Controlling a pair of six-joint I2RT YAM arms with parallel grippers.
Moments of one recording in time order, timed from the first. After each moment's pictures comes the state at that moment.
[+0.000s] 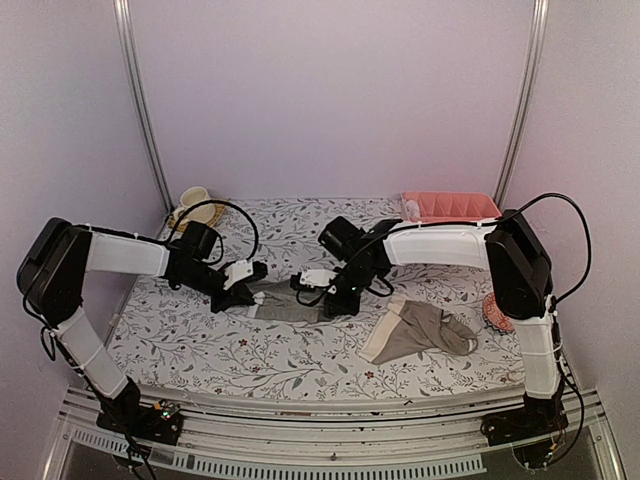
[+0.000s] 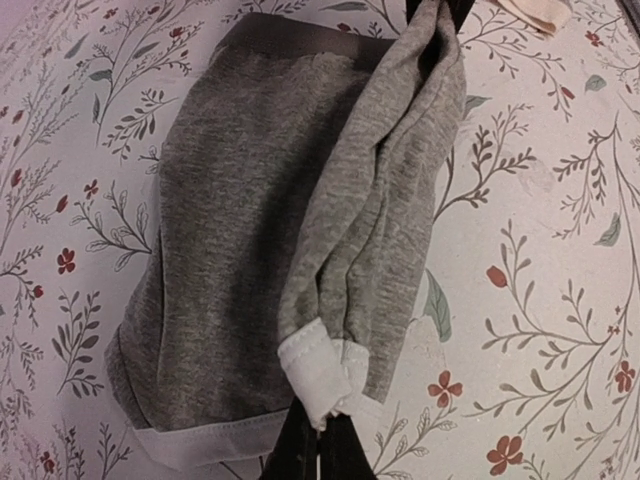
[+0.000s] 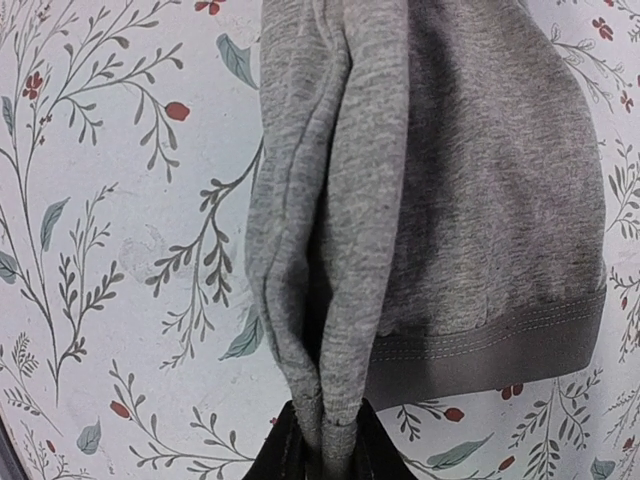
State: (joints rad) left arm -0.37 1.68 0.87 -0.24 0.53 0.87; right arm 0.89 2.18 1.70 -0.71 -0.21 -0.53
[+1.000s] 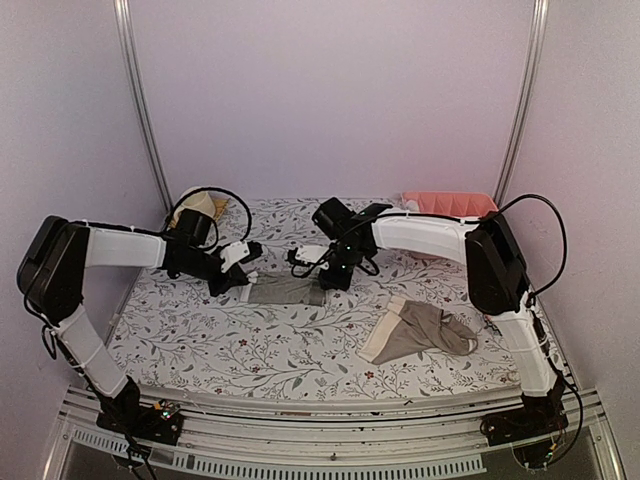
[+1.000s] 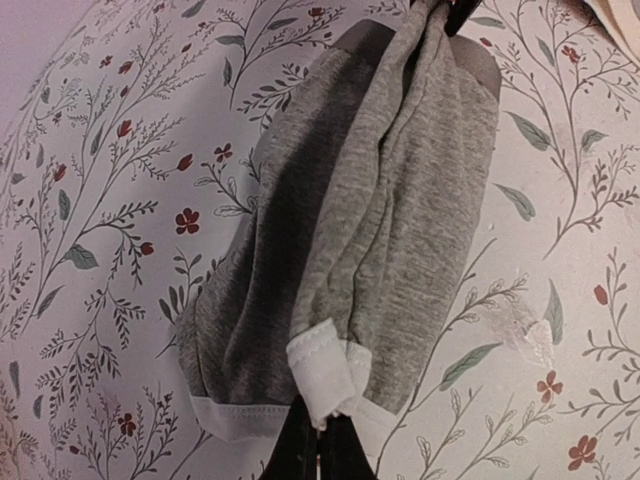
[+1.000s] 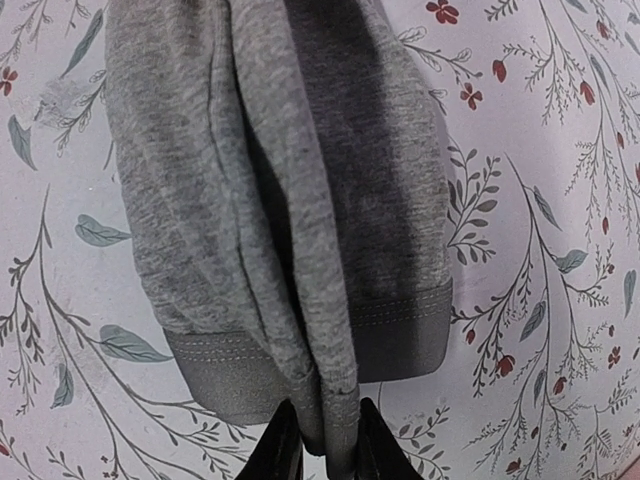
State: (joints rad) left arm -0.32 1.68 0.93 -0.19 0.41 0.78; right arm 0.83 2.35 2.01 -0.78 -0.06 -0.55
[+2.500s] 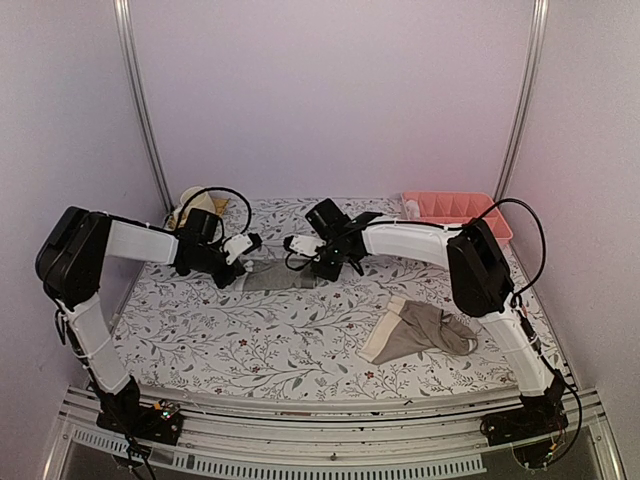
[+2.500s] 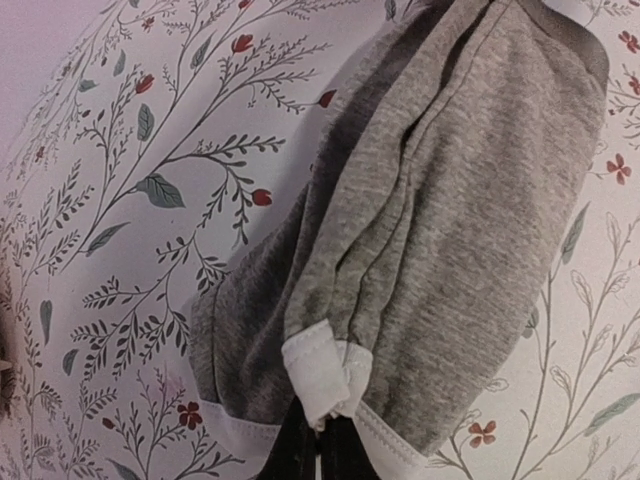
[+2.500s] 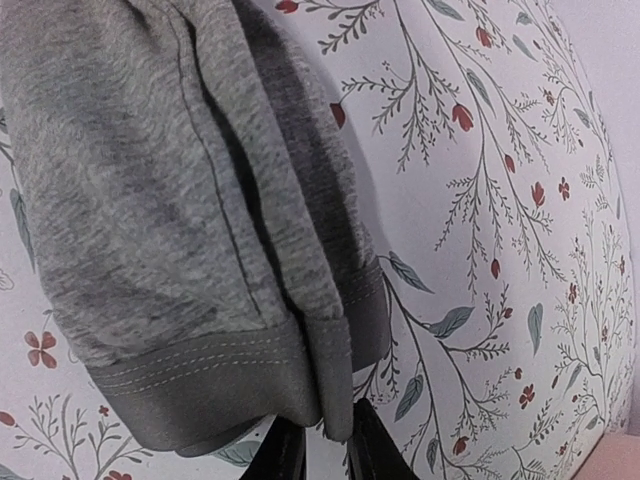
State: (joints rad) left arm -0.31 1.82 1.00 -0.06 0.20 0.64; right arm 0.82 2.47 2.11 -0.59 0.14 -0.53
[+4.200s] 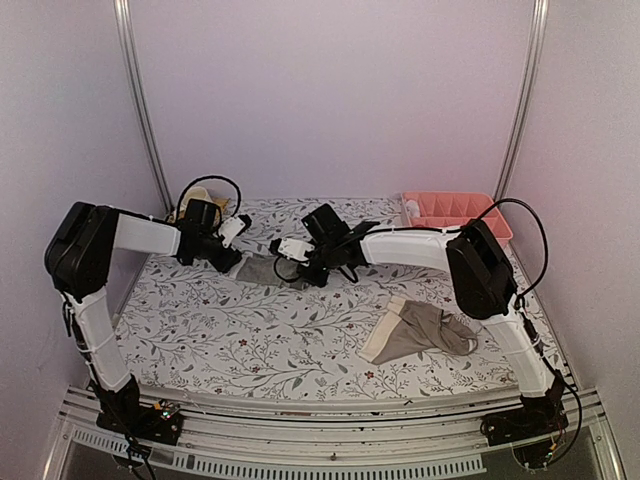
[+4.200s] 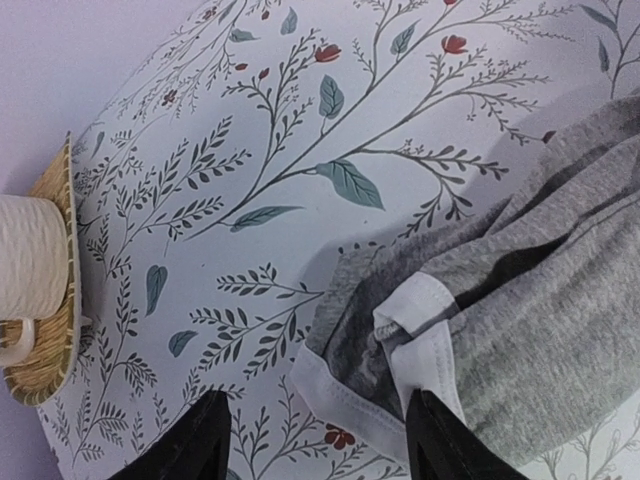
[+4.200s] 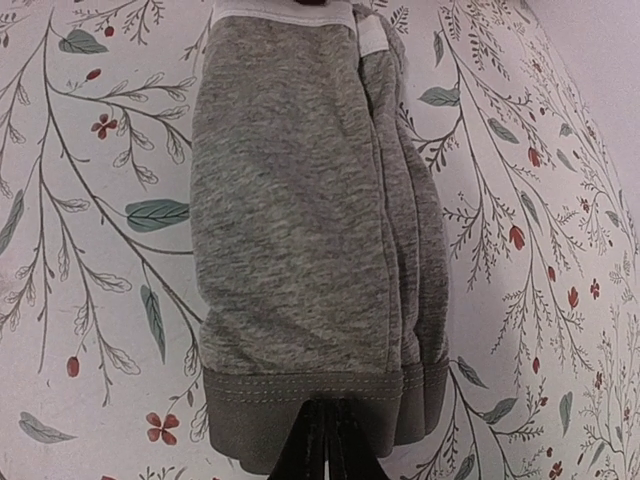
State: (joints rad) left arm -0.27 1.90 1.10 0.02 -0.01 0.52; right arm 0.86 2.43 1.99 -0.37 -0.04 -0.53
